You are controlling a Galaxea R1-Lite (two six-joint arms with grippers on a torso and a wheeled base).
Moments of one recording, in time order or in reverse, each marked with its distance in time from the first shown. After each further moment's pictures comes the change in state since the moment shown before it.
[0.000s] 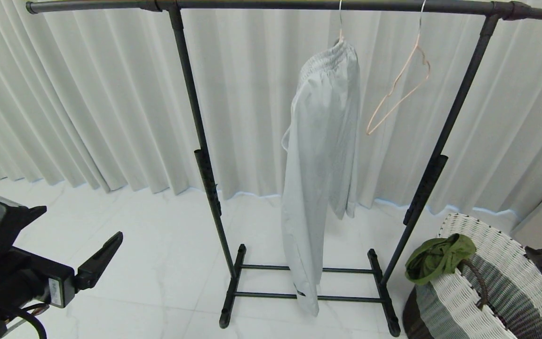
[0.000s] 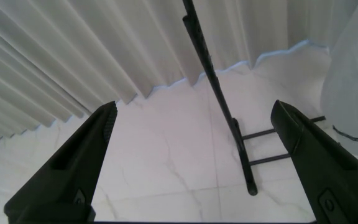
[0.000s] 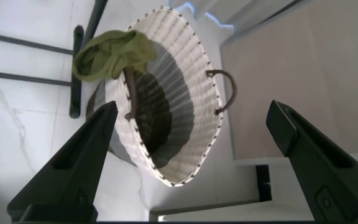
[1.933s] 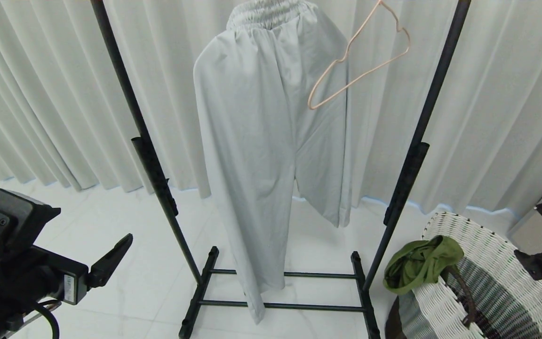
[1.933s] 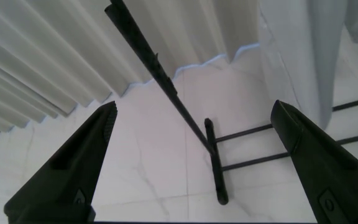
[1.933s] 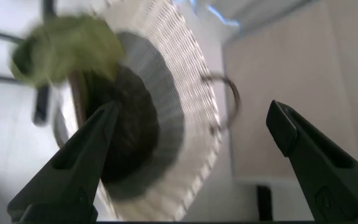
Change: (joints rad) left arm -0.004 0.057 -0.010 0.000 -0.006 -0.002; right arm -0.004 0.047 0.021 -0.043 0.045 -0.020
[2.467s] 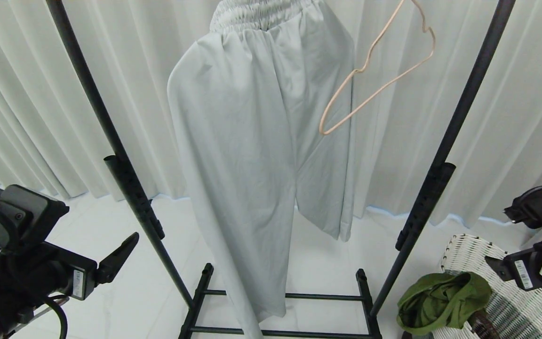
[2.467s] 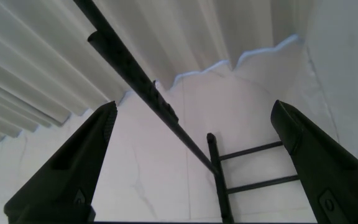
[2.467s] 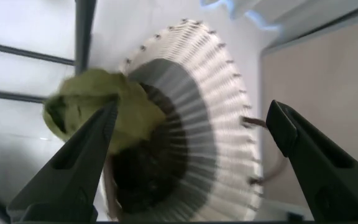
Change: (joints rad) left arm -0.004 0.040 -0.014 0.001 -0.003 0.001; right arm -0.001 0.165 -0.001 -0.037 0.089 0.109
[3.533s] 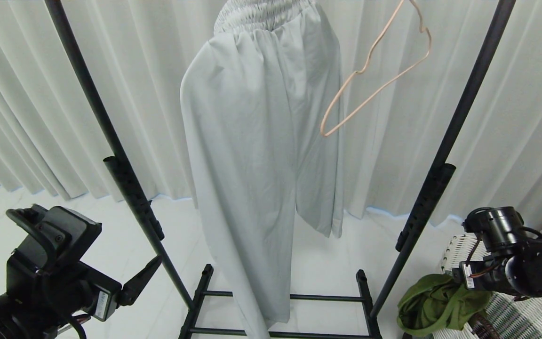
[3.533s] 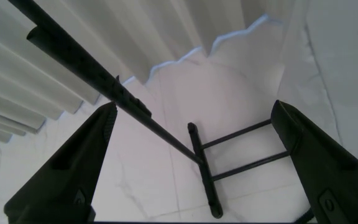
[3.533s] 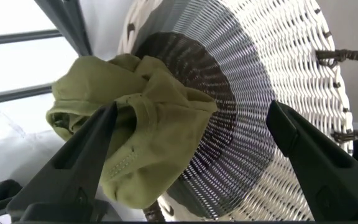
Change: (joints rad) left arm -0.103 0.050 0.040 -0.001 0.001 -0.006; right arm 0.000 0.453 -0.106 -0.009 -0.090 0.416
